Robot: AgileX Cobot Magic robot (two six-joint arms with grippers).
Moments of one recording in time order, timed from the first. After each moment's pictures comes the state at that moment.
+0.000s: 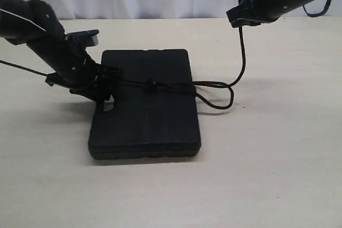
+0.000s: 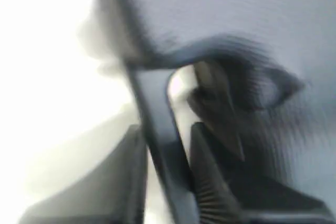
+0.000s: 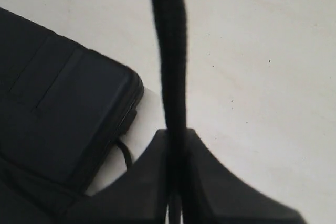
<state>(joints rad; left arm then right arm) -0.10 2.04 -1.24 -0.45 0.69 0.20 0.07 1.89 -1.48 0.59 0.70 -0.74</state>
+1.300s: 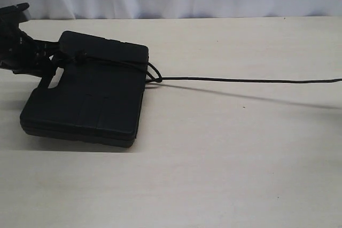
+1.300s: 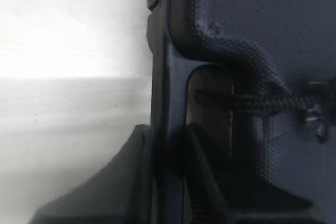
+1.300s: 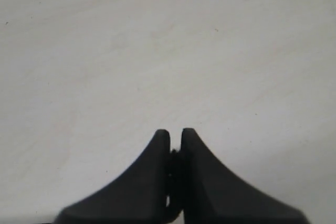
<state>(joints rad) 0.16 1.89 -1.15 -0.46 0.57 0.28 -0.46 1.74 -0.96 0.64 0.21 -0.66</state>
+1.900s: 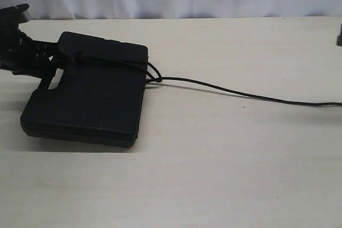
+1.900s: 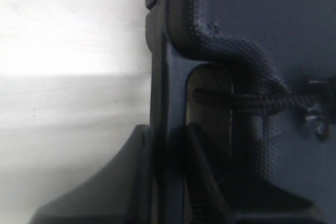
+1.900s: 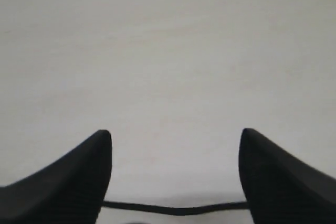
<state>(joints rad) 0.16 1.89 -1.15 -0.46 0.58 0.28 -0.38 1.64 -1.08 0.64 0.47 -0.72</state>
